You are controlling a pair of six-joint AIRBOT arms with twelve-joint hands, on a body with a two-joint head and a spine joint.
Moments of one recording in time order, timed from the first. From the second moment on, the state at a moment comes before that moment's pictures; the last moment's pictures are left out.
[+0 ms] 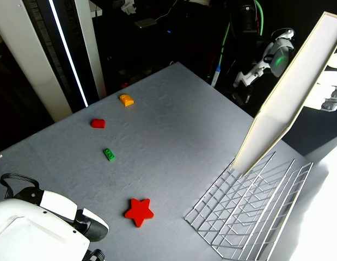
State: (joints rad) left arm 0.43 -1.22 1.53 -0.21 -1.09 -0.54; right arm -0.14 -0.84 1.18 -1.79 -0.10 0.51
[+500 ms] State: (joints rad) left arm 0.43 -1.29 1.56 -0.25 -1.09 -0.37; right arm -0.14 -0.84 1.18 -1.79 -0.09 0.51
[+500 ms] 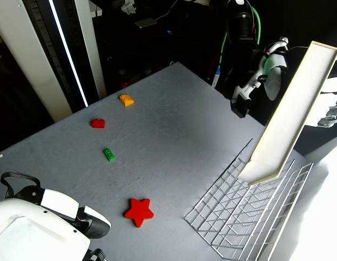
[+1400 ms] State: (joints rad) left arm 0.39 -1.36 1.56 -0.38 -0.96 -0.47; right arm -0.14 -0.84 1.18 -1.79 -0.07 0.53
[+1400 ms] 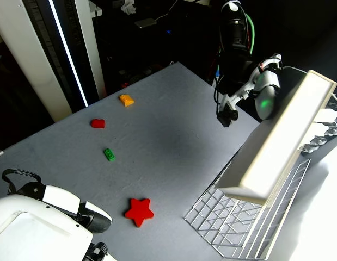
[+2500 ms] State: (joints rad) left arm 0.38 -1.40 1.61 -0.47 -1.00 -0.42; right arm -0.13 -0.84 1.18 -1.79 -0.06 0.53
